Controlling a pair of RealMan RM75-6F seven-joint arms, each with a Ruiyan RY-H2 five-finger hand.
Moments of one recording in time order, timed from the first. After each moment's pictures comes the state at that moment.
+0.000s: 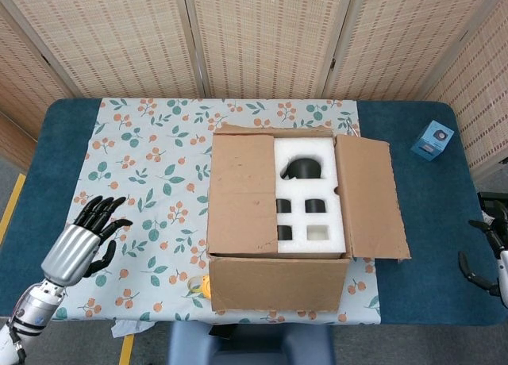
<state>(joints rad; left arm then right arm) -0.33 -1.06 -0.08 -1.72 1.75 1.34 0.00 0.06 -1.05 -0.05 -1.58 -1.46 1.74 0.10</state>
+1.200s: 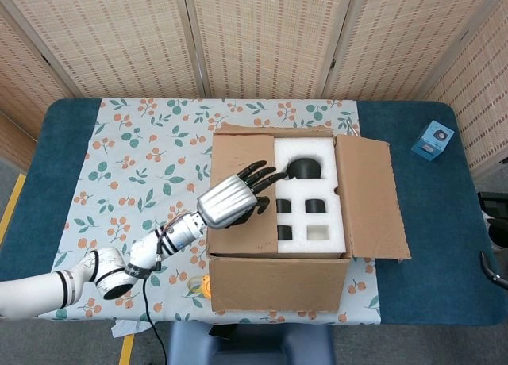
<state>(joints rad) -1.03 -1.41 -0.32 -1.51 1.61 0.82 0.00 0.00 -1.00 0.03 -1.45 -1.52 1.65 0.52</state>
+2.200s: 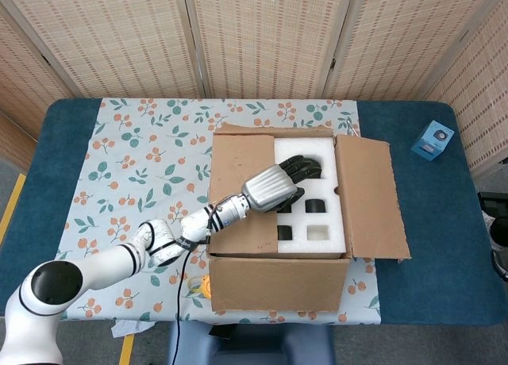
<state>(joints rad) -1.32 -1.69 -0.23 -0.99 1.63 0.78 -0.26 0.00 -0.98 0.05 -1.37 -1.50 1.54 0.66</state>
